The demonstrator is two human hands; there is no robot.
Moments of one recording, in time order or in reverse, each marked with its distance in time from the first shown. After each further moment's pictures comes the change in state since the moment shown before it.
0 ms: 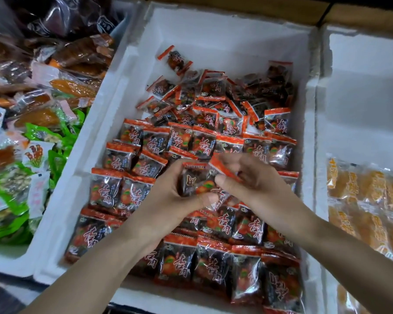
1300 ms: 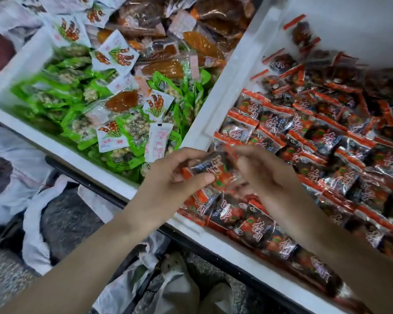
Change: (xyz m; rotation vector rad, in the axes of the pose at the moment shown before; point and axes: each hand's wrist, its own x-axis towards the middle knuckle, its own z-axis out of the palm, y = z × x) left_hand -0.090 -0.035 -0.147 0.082 0.337 0.053; right_hand 0.028 -0.042 0.163 0.029 -0.220 0.025
